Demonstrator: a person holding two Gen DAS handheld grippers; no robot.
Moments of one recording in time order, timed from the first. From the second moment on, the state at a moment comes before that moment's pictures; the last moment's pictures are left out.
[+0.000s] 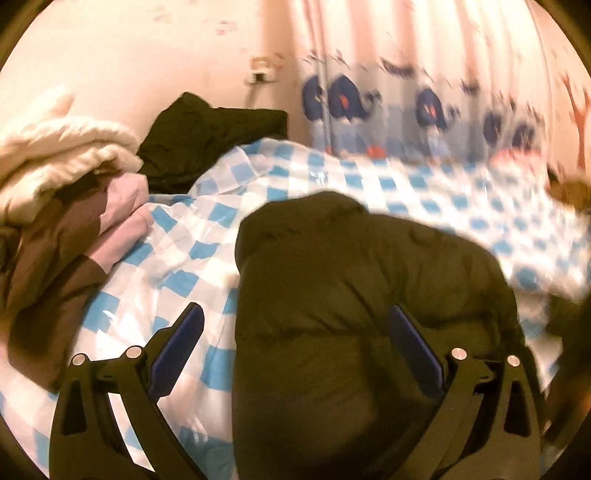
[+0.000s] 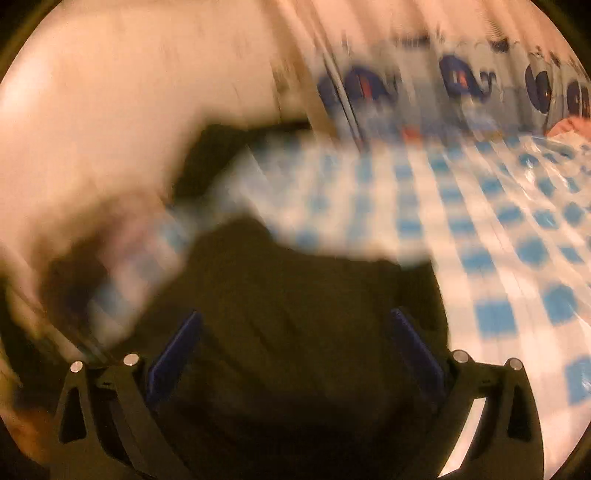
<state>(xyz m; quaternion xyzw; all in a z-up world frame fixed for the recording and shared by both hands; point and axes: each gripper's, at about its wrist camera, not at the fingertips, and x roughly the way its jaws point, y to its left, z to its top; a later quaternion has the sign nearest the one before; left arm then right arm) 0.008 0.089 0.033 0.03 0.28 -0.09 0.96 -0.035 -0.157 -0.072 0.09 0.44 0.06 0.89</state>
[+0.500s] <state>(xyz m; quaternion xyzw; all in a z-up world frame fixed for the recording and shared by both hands) 0.005 0.098 0.024 -0.04 0.34 -0.12 0.93 -0.105 -0.151 -0.068 0.10 0.56 0.09 0.82</state>
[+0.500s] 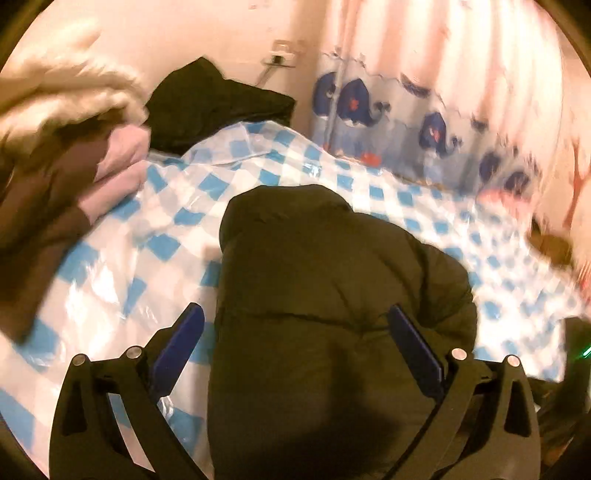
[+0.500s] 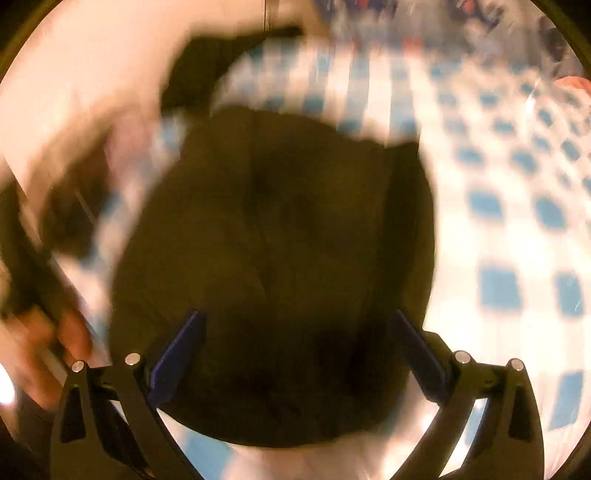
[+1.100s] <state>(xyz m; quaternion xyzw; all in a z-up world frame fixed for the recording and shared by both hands) -0.024 0.069 0.051 0.03 0.39 -0.10 0.91 -0.146 -0.129 0.052 0.00 0.39 0.01 0.92</state>
